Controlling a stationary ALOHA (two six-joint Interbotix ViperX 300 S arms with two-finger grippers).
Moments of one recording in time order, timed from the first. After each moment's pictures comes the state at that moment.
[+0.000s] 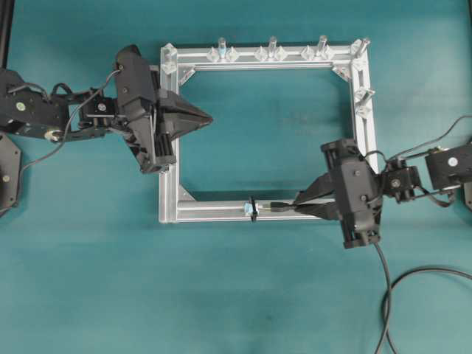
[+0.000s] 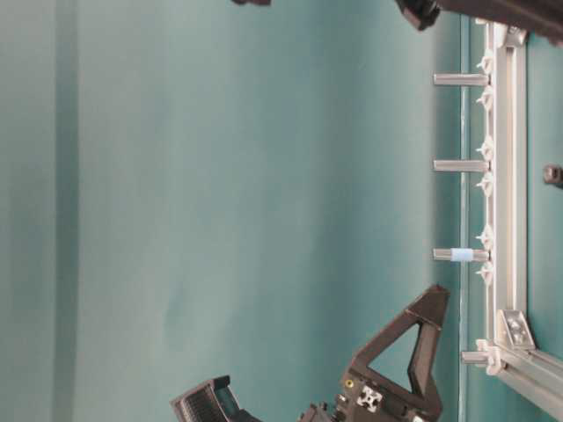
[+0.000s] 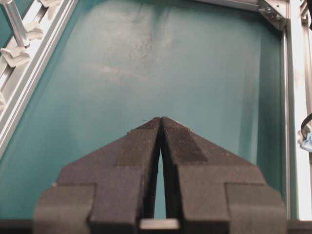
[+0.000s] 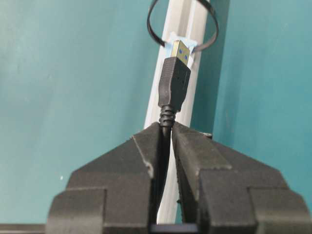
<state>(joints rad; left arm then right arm) 0.16 -0.09 0.92 -0.07 -0.41 -0.01 0.11 -0.10 0.96 -0.13 -0.26 0.20</state>
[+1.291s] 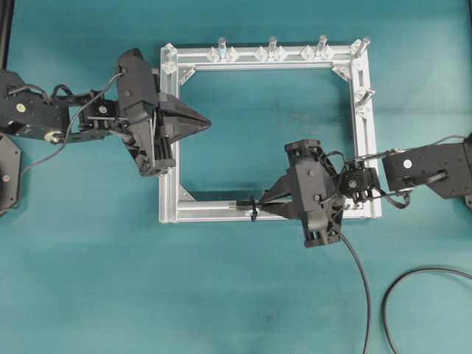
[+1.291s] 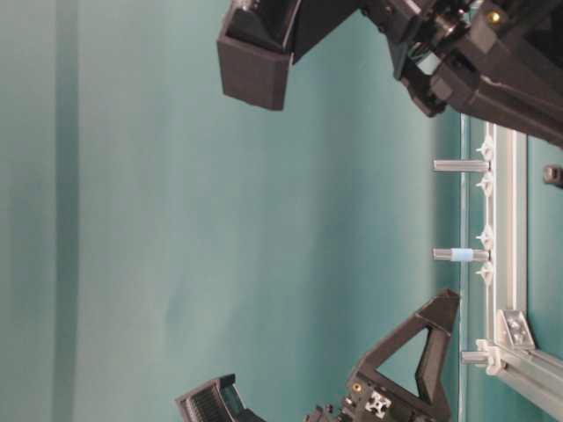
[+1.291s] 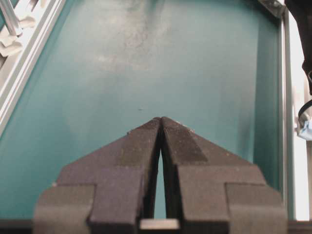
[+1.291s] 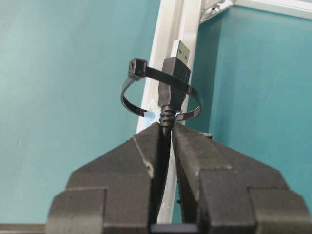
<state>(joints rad) 0.15 -0.09 0.92 -0.07 -0.38 0.00 0.09 0.05 0.80 -0.13 -0.26 0.20</state>
